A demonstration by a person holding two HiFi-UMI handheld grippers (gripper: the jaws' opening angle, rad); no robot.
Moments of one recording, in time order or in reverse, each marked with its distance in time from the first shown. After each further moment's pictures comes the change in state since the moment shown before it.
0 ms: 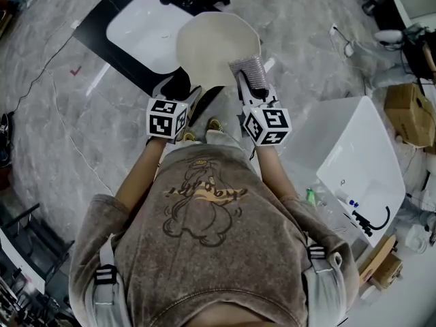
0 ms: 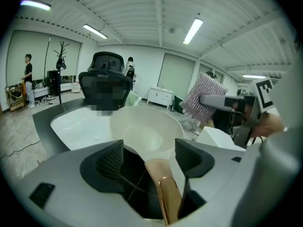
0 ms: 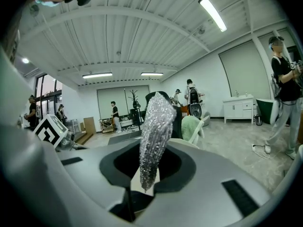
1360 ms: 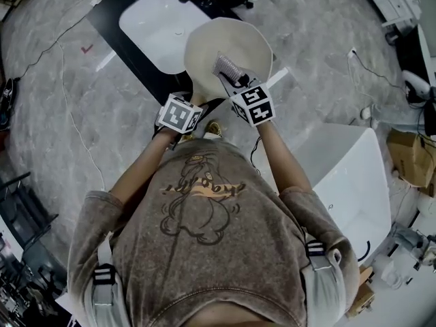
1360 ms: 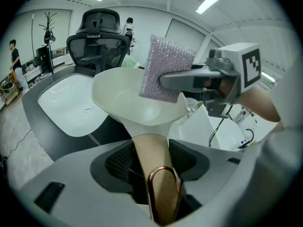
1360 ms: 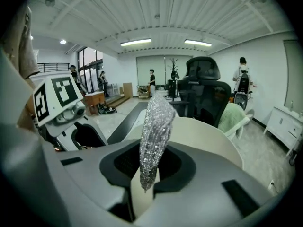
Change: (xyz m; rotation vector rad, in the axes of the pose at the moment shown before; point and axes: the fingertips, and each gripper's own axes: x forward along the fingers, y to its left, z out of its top) left arm 0.050 -0.021 -0.065 -0.075 0.407 -0.038; right arm 0.103 0.019 -0.073 -0.344 0.387 0.446
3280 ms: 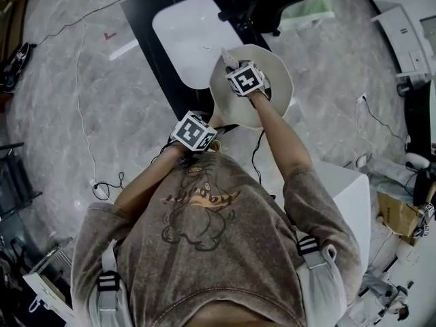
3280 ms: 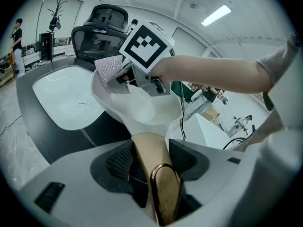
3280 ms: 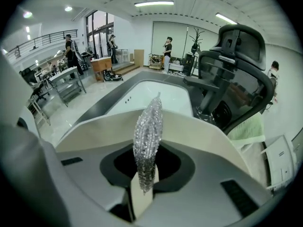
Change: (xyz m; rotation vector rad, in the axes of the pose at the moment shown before) left arm 0.003 0.001 0.004 -0.082 -0.049 -0.121; right arm 0.170 -0.053 0.003 -0.217 0.389 0.058
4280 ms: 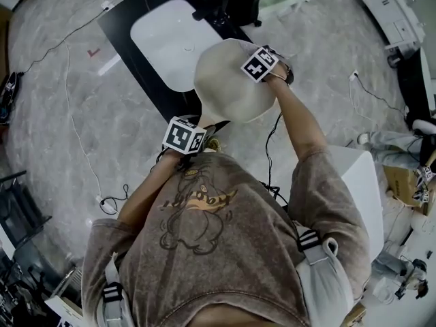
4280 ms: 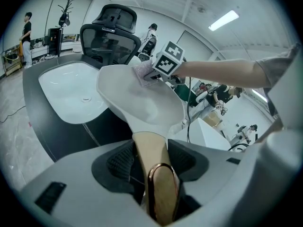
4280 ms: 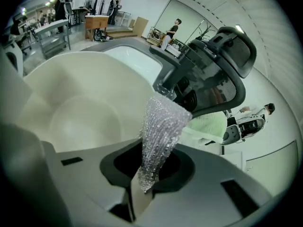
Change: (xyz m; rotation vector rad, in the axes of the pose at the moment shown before) left arm -0.003 0.003 -0.004 -0.081 -0.017 0.020; right arm -0.044 -0.129 -0.077 -0.235 0.287 -0.292
